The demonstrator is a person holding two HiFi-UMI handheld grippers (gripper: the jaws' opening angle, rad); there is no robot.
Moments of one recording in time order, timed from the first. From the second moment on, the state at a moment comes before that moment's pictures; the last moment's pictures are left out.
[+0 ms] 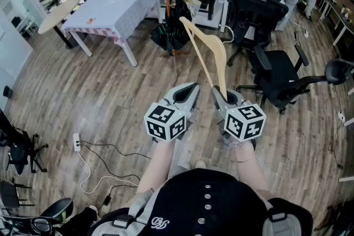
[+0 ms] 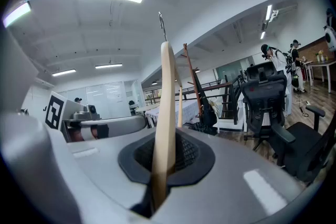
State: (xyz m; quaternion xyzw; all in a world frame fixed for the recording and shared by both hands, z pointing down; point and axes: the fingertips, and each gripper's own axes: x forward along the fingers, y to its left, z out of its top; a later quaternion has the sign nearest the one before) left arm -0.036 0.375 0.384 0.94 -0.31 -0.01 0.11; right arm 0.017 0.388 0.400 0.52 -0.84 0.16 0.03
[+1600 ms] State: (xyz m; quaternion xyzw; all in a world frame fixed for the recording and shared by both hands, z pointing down) left arm 0.004 0.331 0.393 0.93 -0.36 -0.03 0.12; right arm 0.065 0.339 0.413 0.50 -0.85 0.18 0.04
